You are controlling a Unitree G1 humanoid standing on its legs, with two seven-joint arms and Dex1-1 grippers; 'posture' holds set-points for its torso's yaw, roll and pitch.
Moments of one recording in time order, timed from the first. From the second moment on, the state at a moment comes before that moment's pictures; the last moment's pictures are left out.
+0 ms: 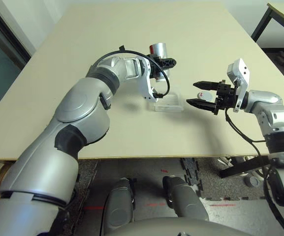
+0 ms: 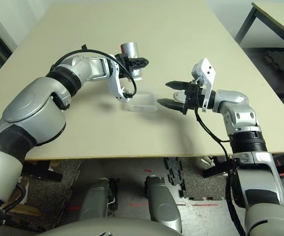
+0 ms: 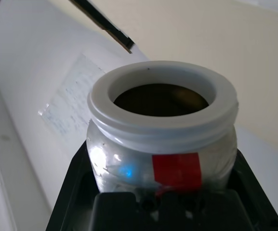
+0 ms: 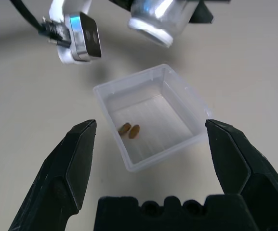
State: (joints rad) left arm -1.49 0.25 -1.10 1.33 1.29 -0.53 0.41; right arm -0.61 -0.59 -0.01 0.40 0.35 0.25 1.20
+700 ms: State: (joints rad) left arm -1.23 0.24 -0.16 1.30 0.31 -0.34 -0.41; right arm -0.60 -0.59 0.00 0.40 0.29 0.21 1.21
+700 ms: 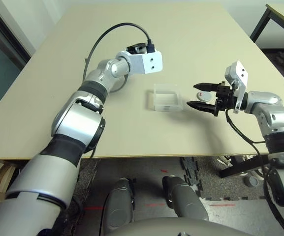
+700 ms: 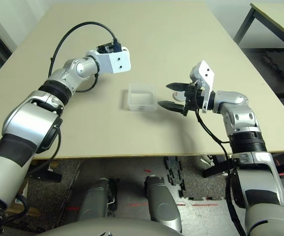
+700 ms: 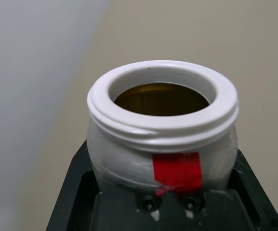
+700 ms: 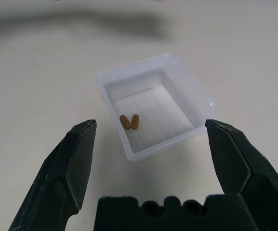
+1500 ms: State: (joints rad) left arm -1.00 0.18 0.13 1.20 -0.02 -0.31 -0.41; right arm -0.60 -0.60 0.00 0.40 0.26 0.19 1.22
